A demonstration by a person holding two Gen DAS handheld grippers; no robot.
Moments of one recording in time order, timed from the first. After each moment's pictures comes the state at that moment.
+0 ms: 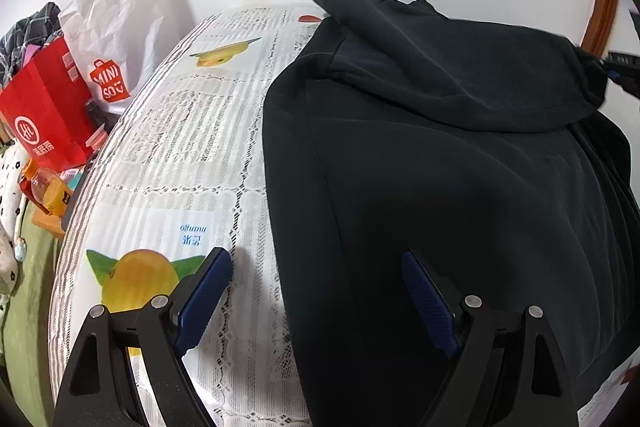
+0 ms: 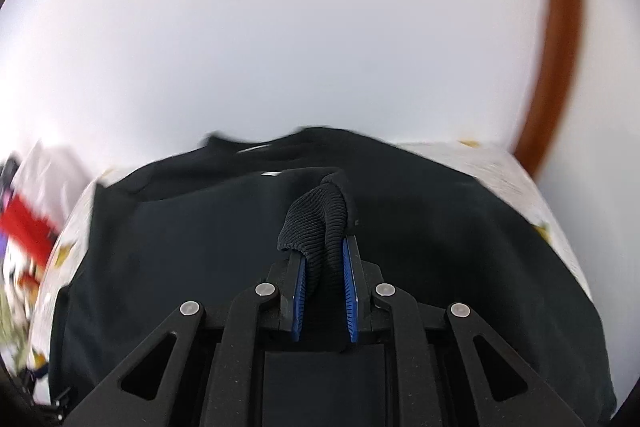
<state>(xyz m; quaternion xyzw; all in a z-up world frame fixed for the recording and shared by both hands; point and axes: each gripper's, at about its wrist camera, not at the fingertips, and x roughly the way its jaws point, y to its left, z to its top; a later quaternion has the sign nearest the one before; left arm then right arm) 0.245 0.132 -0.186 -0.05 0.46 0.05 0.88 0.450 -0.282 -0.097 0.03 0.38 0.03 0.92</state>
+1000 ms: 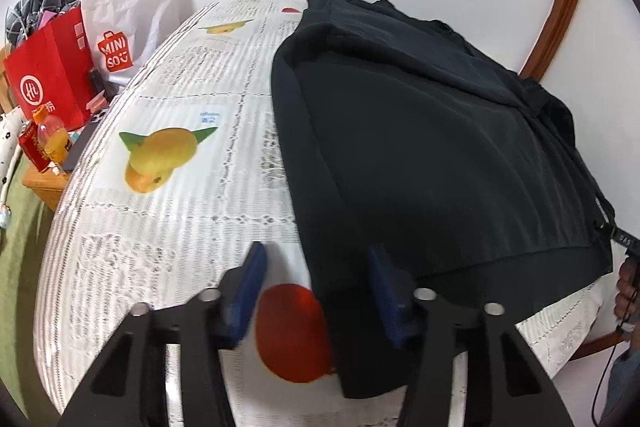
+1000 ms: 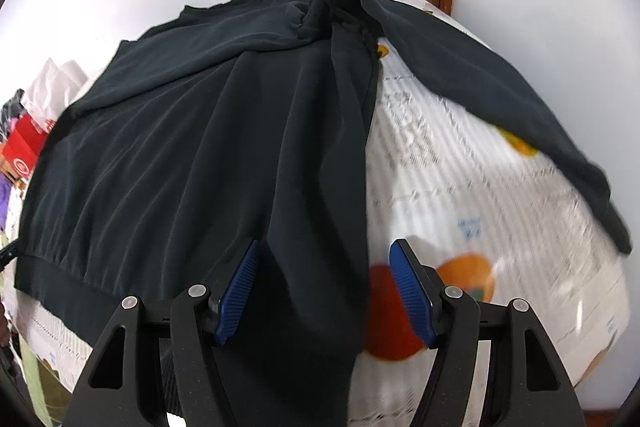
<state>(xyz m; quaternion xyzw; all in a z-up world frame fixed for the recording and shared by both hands) 0.133 0.118 -0.176 -0.08 0.45 0.00 0.89 0.186 -0.365 -0.203 0.03 0.46 0.03 0.89</state>
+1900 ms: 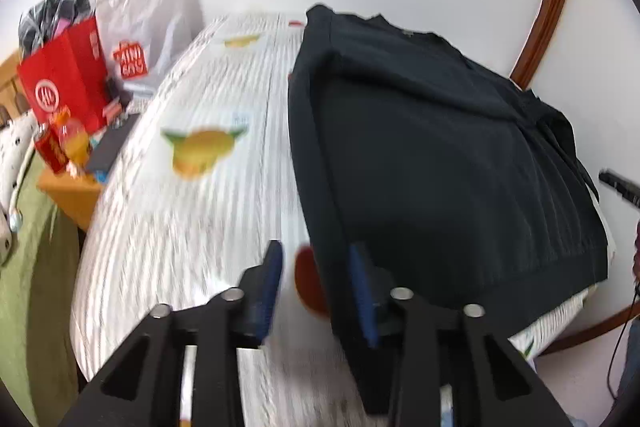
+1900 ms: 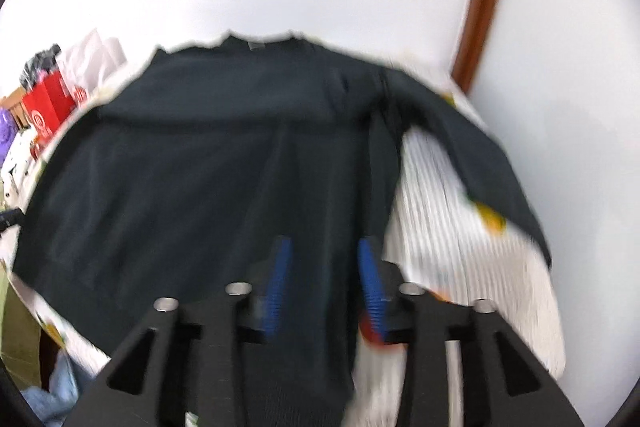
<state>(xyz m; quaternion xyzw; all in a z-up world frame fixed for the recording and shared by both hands) 0.117 0.126 -0.148 -0.07 0.44 0.00 0.90 0.202 -0.314 -0.104 -0.07 0.39 0.08 0.92</state>
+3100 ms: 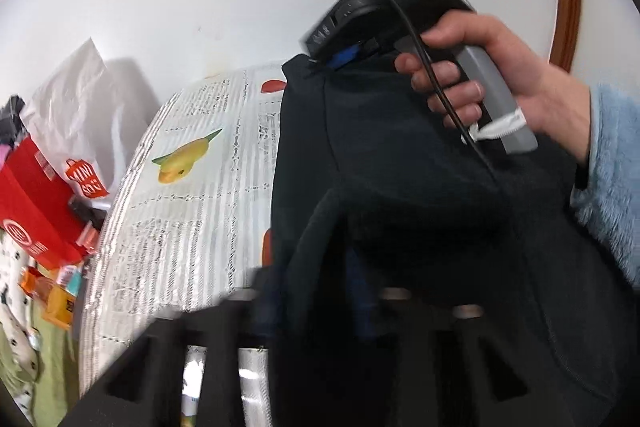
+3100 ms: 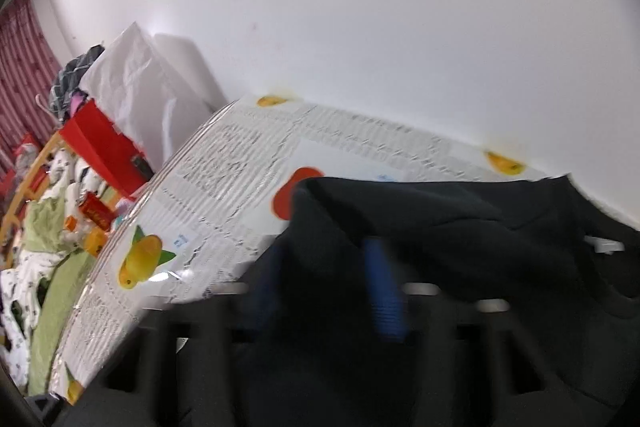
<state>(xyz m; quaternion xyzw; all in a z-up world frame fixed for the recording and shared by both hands) 0.316 0.111 -0.163 0.03 0.40 0.02 0.92 0.561 0.087 -0.178 -0.07 0.44 0.34 0.83</state>
